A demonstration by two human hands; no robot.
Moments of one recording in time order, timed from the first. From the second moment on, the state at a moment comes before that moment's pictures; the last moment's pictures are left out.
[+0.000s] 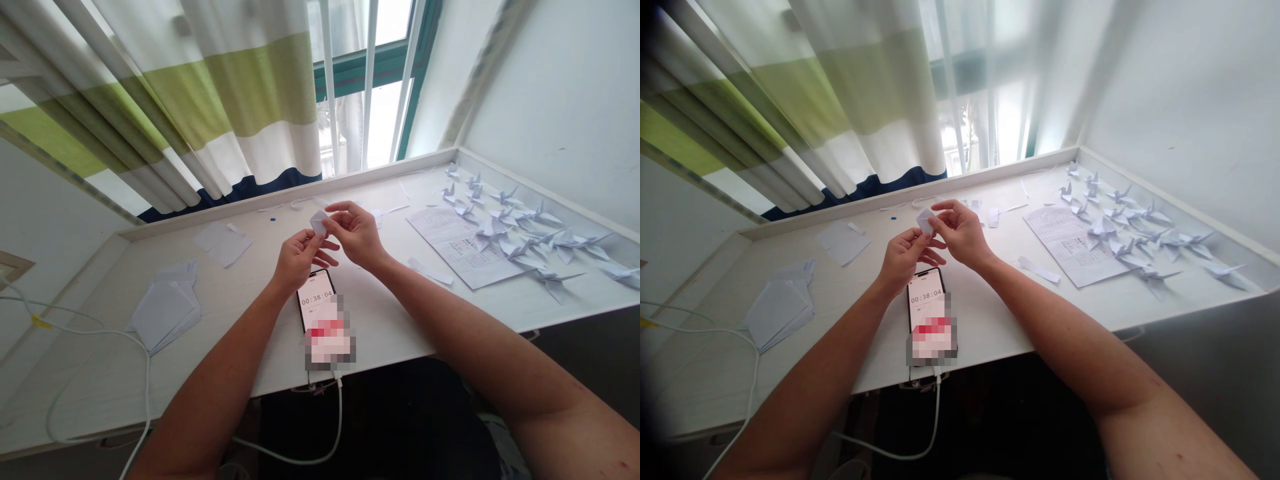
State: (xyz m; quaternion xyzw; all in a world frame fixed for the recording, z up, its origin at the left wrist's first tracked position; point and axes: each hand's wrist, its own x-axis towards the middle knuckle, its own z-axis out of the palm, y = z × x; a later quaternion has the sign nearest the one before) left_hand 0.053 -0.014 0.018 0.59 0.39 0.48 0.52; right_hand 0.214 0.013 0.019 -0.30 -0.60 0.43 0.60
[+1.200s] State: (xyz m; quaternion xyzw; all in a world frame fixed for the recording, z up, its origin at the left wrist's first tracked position) left_hand 0.052 -0.014 0.019 0.57 0.44 0.57 0.40; right_hand 0.208 0.013 0.013 -0.28 -0.62 0.45 0.58
